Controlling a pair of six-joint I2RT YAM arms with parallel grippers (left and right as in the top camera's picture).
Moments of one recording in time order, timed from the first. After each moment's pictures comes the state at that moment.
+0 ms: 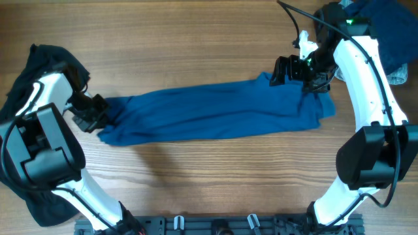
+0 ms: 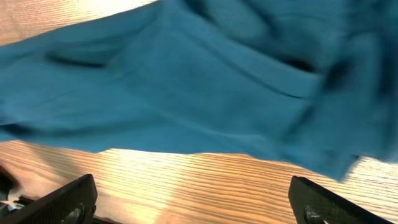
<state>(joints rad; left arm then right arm) 0.35 2.02 1.34 -1.08 0.13 -0.44 0.03 1.91 1.76 -1.40 -0.29 0.08</state>
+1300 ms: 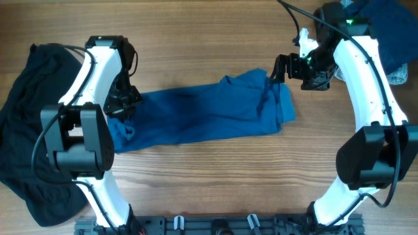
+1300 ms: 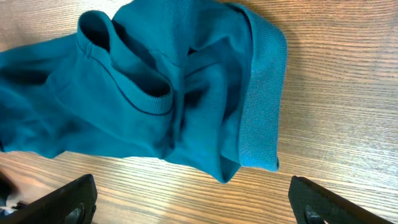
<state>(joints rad) -0.03 2.03 1.58 -1.49 -0.13 -0.56 0.03 1.91 1.76 -1.37 -0.29 0.08</state>
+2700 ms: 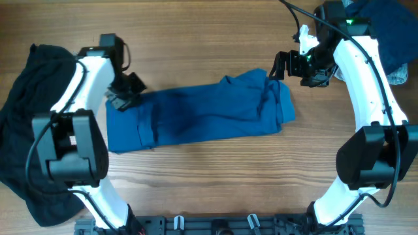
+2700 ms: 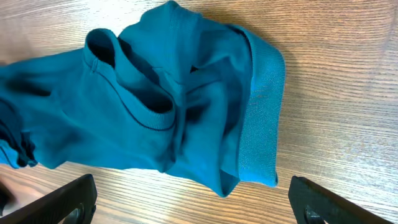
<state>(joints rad) 0.00 1.96 1.44 -1.06 0.15 -0.62 0.03 1.91 1.76 -1.32 -0.29 0.08</state>
